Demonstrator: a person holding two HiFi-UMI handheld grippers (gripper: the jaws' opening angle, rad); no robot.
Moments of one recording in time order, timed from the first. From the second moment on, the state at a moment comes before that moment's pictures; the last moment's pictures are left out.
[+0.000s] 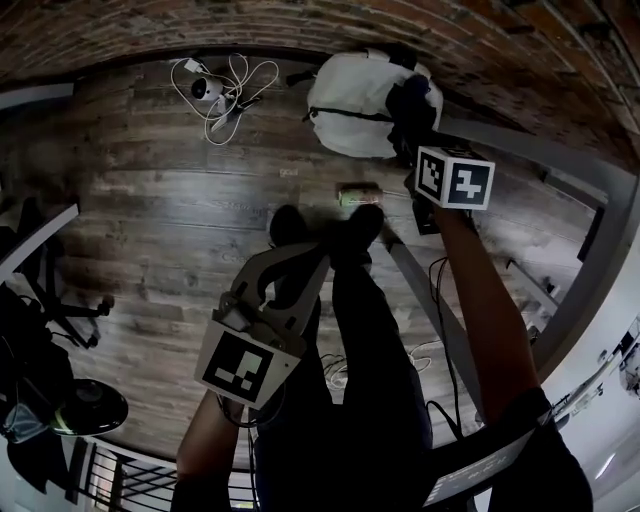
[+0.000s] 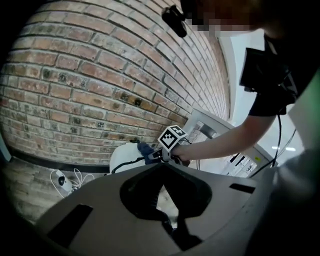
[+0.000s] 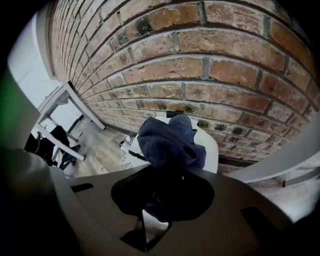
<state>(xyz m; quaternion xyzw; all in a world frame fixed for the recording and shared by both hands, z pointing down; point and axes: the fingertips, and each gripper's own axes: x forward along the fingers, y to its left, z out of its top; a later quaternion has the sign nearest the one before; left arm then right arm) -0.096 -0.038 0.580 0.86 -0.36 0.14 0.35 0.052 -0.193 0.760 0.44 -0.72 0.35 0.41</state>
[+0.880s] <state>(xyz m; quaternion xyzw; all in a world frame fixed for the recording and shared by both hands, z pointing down) -0.187 0.009 0.615 0.80 -0.44 0.11 0.40 -0.121 -0.184 0.831 0.33 -0.75 0.29 0.49</state>
